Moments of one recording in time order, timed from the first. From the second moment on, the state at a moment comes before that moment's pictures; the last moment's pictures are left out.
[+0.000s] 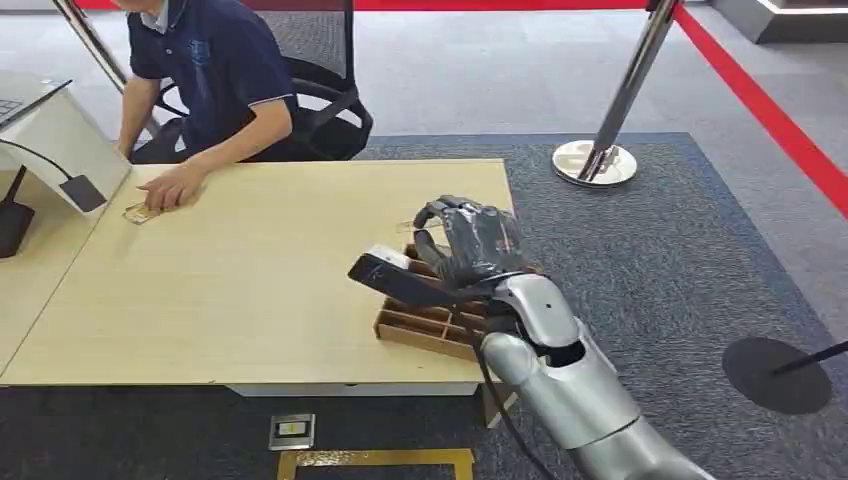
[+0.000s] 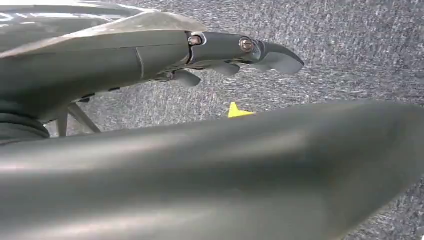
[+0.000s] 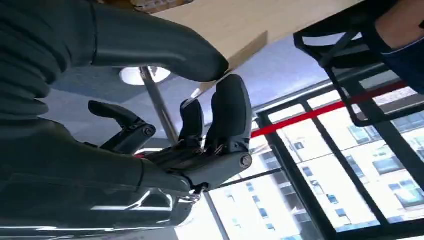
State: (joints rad) left arm -0.09 -0.17 1.16 -0.19 -1.25 0.05 -0.05; right arm -0.45 0.16 0.51 -1.10 1.14 -0.17 0.01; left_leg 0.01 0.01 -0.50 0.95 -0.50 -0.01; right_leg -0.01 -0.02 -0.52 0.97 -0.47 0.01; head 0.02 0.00
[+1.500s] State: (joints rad) left arm -0.10 -0.19 1.16 -0.19 -1.26 0.07 -0.02; right arm -0.86 0.36 1.04 -0.54 0.58 -0.16 0.08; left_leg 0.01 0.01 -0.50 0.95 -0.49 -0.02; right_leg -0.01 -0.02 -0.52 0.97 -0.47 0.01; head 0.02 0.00
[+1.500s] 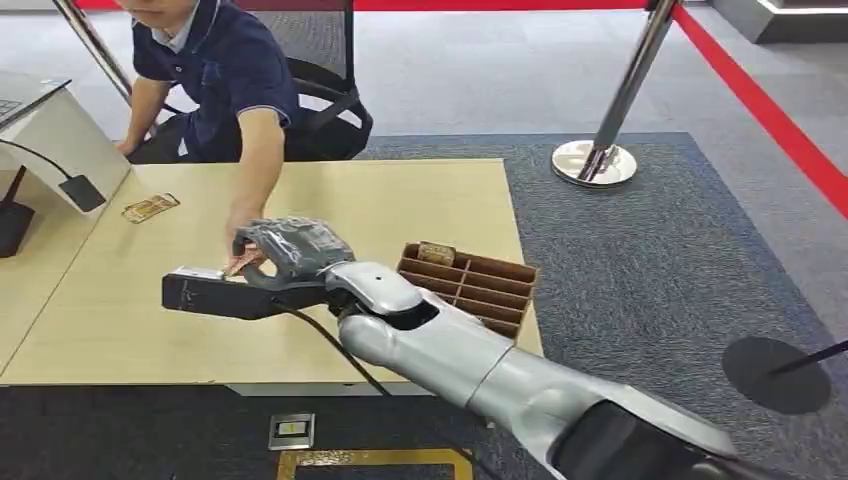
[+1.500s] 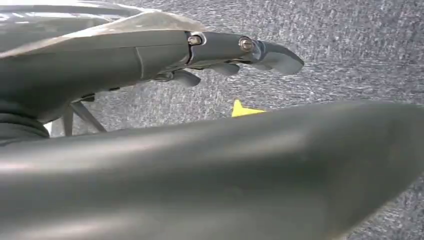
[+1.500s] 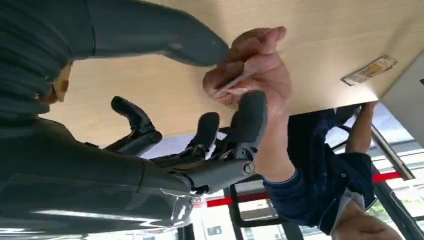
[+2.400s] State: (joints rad) left arm -0.08 -0.18 1.18 -0.19 -1.20 0.08 -0.01; right arm -0.17 0.15 0.45 -1.41 0.54 -0.19 -0.28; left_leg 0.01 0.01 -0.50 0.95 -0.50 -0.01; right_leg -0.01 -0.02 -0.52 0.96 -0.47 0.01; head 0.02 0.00
